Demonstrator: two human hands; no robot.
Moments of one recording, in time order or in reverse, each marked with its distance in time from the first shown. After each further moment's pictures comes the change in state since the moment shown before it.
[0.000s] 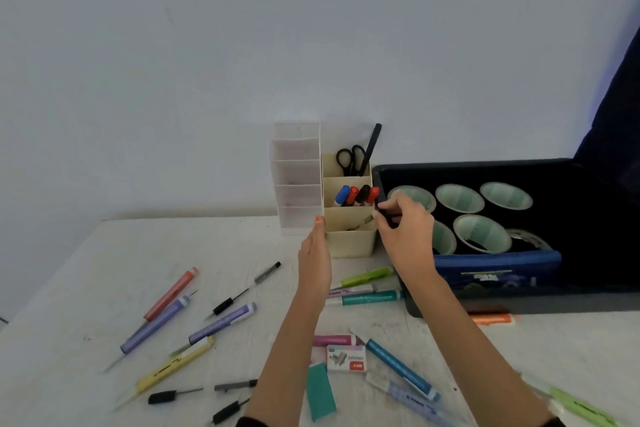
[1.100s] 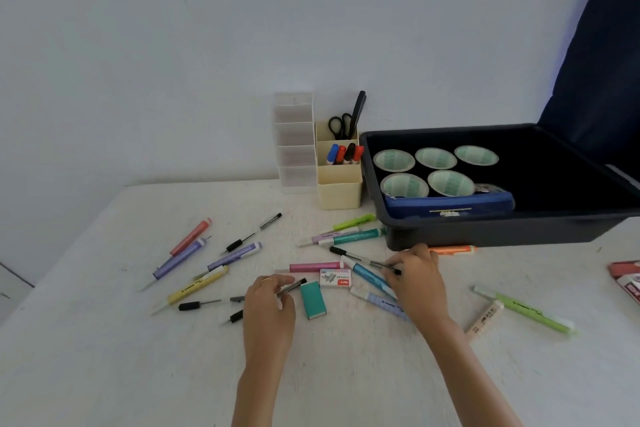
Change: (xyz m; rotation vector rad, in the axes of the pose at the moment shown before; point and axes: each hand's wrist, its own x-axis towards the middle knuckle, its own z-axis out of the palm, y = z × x) left_hand -0.148 -0.067 -0.075 0.726 0.321 0.196; right_hand -0.146 0.036 -0.049 -0.441 -0.296 0.178
